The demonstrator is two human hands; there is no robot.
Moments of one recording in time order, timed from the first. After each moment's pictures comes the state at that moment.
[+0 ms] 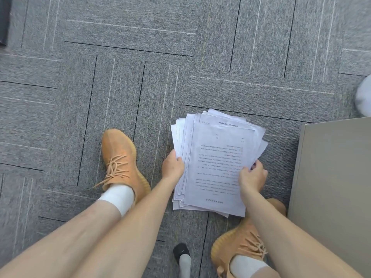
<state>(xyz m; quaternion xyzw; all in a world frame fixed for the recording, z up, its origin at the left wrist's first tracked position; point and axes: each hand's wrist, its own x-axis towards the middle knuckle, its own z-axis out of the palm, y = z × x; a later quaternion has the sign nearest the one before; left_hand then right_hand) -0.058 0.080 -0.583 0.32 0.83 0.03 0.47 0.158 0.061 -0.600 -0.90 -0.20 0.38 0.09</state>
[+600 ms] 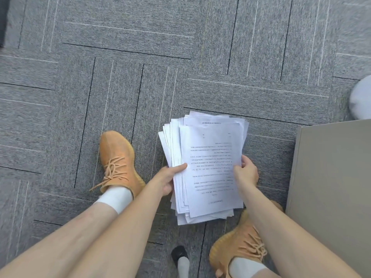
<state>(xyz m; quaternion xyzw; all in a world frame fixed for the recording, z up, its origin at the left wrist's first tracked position) -0.084 0.066 -0.583 -0.07 0.68 0.15 0.71 0.154 0.079 -0.589 -0.85 -0.23 0.45 0.10</state>
